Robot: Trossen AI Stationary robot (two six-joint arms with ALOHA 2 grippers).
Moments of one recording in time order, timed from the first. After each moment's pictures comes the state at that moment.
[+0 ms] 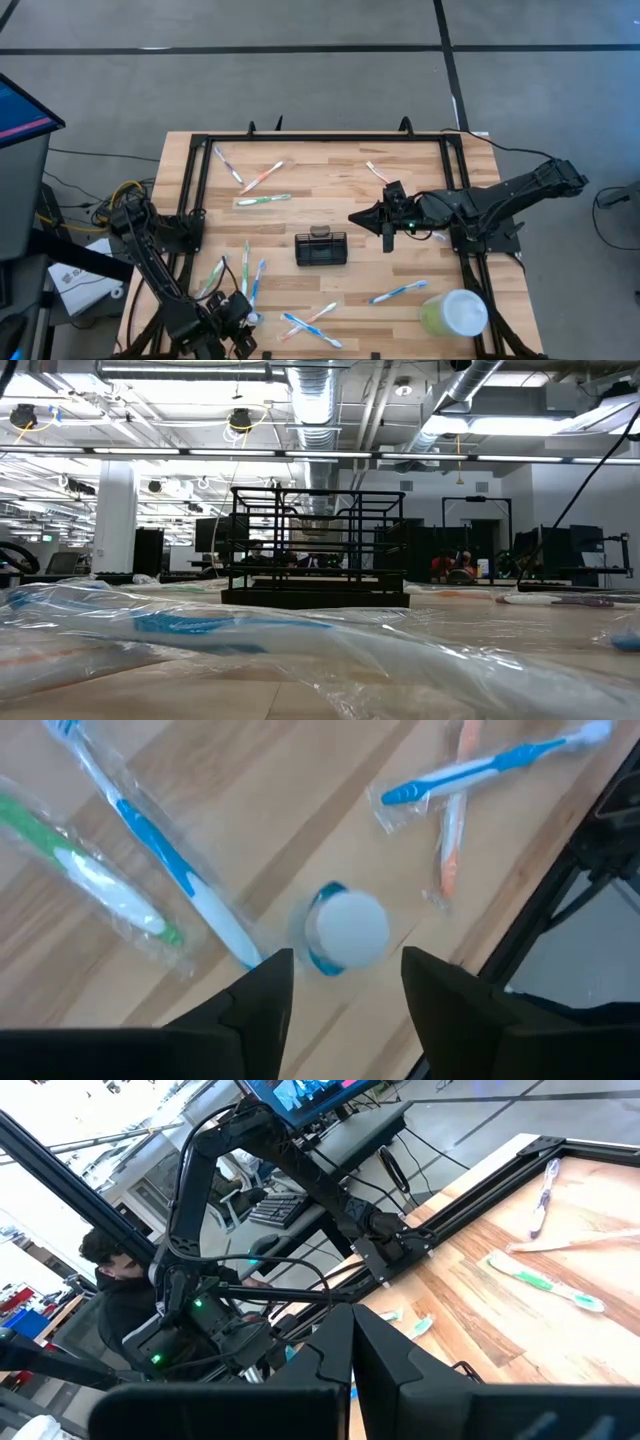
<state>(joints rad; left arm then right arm) -1.02 1.78 1.26 -0.85 -0.47 -1.74 0.32 1.17 0.96 0.06 0.36 0.70</state>
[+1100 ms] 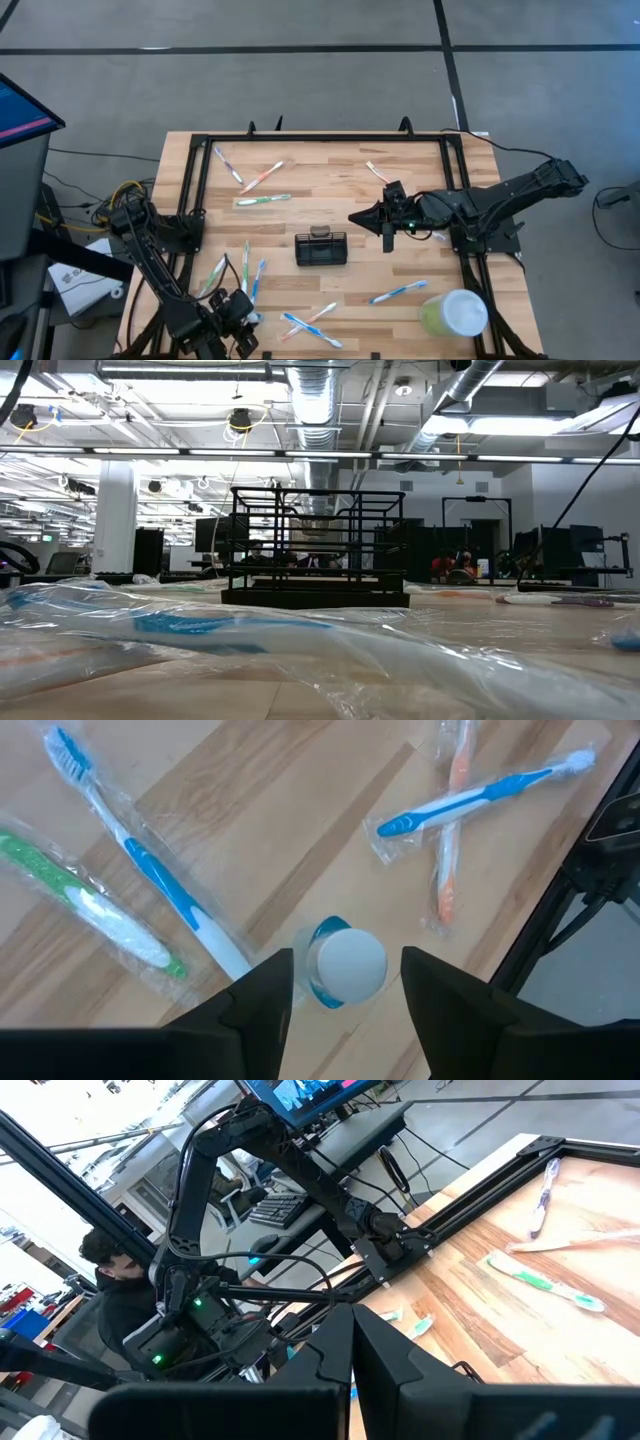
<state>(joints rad) -1.02 1.78 1.26 -0.86 -0.53 -1.71 0.32 1.17 0.96 0.06 0.36 0.70</state>
